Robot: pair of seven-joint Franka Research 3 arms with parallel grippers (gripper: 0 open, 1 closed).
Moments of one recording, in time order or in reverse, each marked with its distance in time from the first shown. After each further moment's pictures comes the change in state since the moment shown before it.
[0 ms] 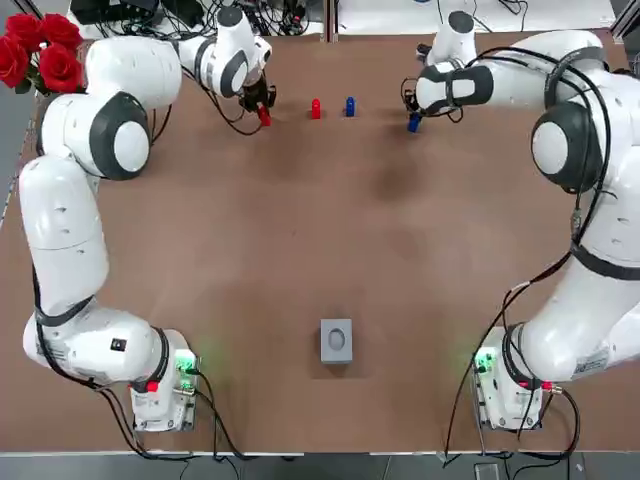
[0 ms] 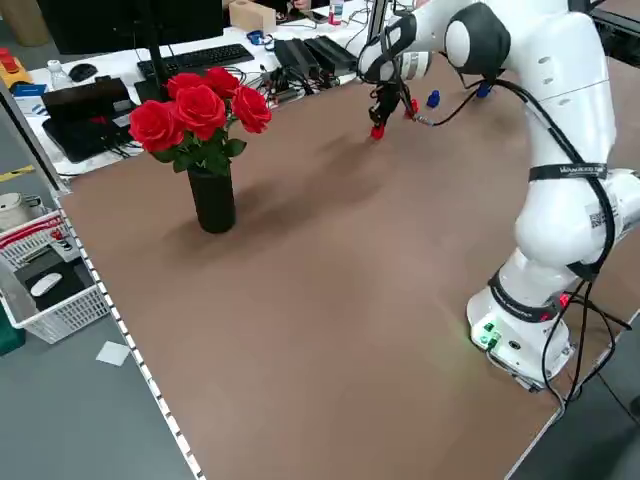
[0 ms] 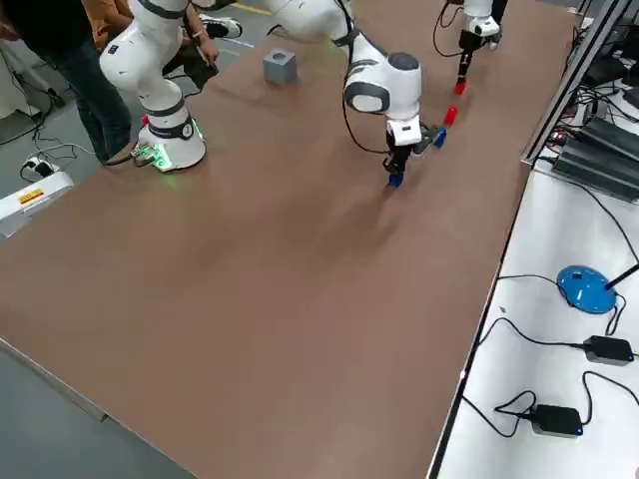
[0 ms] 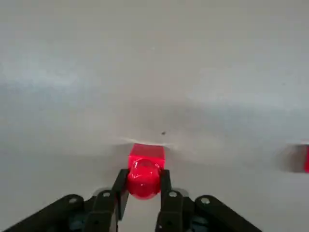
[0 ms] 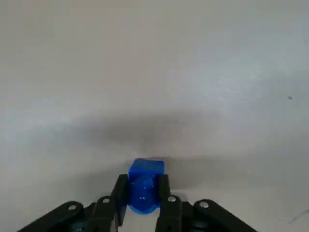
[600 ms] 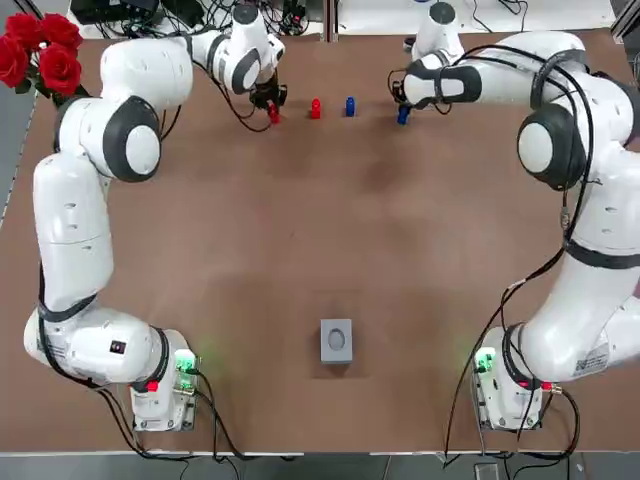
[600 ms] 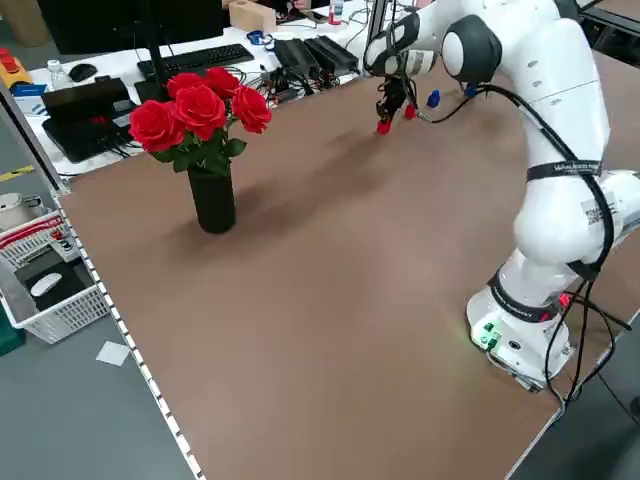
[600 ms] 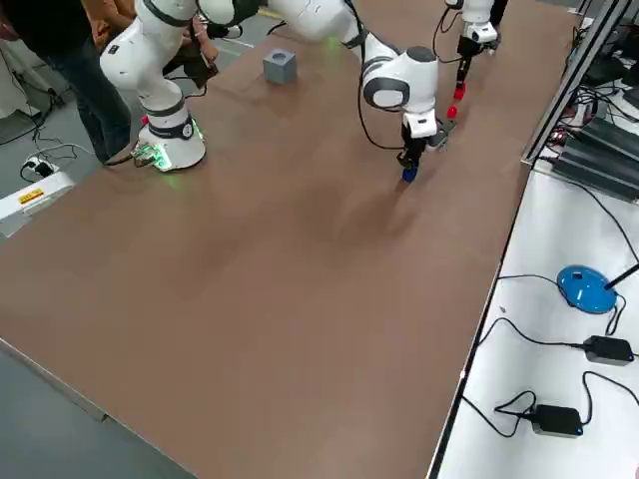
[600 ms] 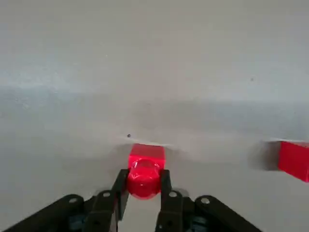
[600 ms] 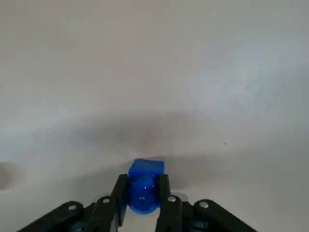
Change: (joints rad) left arm -0.034 0.072 -0.033 0.127 0.061 -0.085 -0.034; right arm 0.001 0.104 0.043 0.180 -0.079 -0.078 0.103
